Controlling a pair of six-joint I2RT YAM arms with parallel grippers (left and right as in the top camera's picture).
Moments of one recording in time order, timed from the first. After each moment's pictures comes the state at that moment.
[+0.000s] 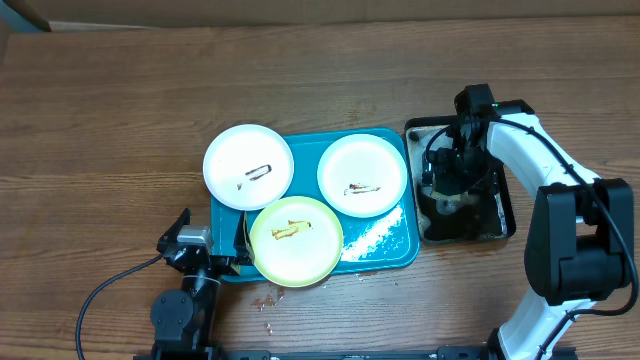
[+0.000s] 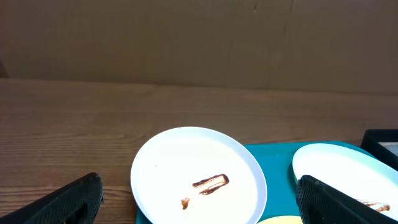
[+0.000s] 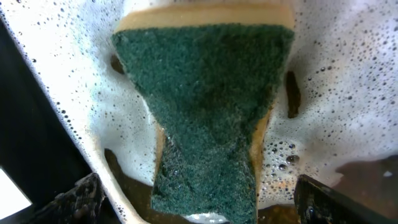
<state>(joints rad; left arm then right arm) -0.04 0.01 0.01 -0.07 0.06 -0.10 0.10 1.94 1.33 -1.00 -0.12 0.23</state>
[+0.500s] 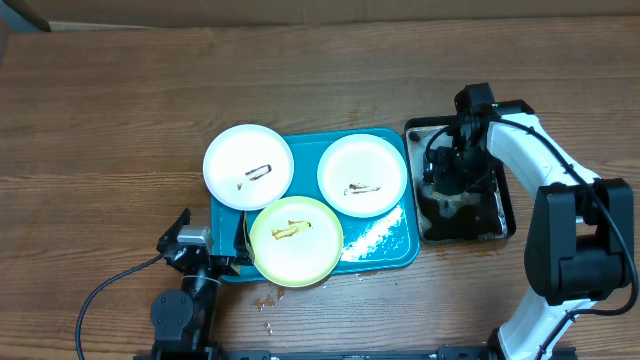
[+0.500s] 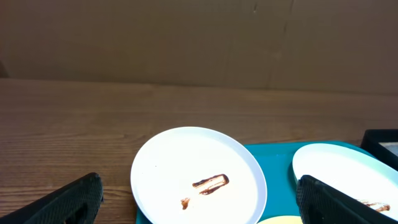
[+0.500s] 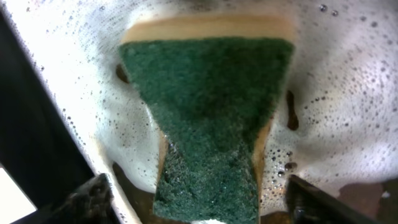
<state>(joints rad) -0.04 0.01 0.01 -0.07 0.06 -0.10 0.10 1.94 1.33 -0.98 -0.12 0.23</state>
